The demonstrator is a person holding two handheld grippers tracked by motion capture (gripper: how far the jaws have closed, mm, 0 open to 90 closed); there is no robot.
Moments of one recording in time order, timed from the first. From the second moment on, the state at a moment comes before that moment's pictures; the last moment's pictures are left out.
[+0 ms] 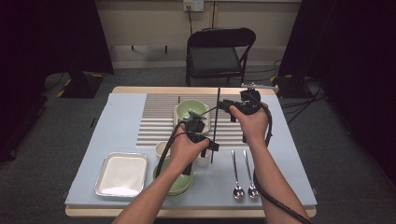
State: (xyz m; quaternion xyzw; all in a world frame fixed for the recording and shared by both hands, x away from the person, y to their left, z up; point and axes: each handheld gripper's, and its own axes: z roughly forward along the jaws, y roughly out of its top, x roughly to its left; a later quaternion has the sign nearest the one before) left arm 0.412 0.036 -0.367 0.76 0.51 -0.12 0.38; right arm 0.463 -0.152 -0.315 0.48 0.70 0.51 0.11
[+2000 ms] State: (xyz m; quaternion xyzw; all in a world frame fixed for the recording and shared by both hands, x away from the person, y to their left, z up) left arm 0.415 0.056 -0.362 0.76 0.52 -0.11 0.37; right arm 0.460 -0.219 -0.368 0.48 0.72 0.46 0.17
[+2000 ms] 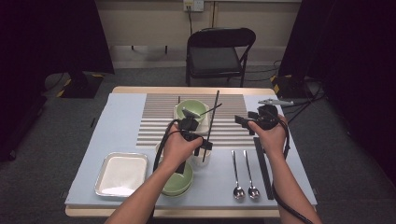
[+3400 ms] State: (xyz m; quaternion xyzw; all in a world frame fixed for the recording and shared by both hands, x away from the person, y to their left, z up) left arm 0.419 0.079 -0.358 0.75 0.53 -0.11 0.37; right arm 0.450 -0.250 -0.409 0.49 0.73 0.43 0.17
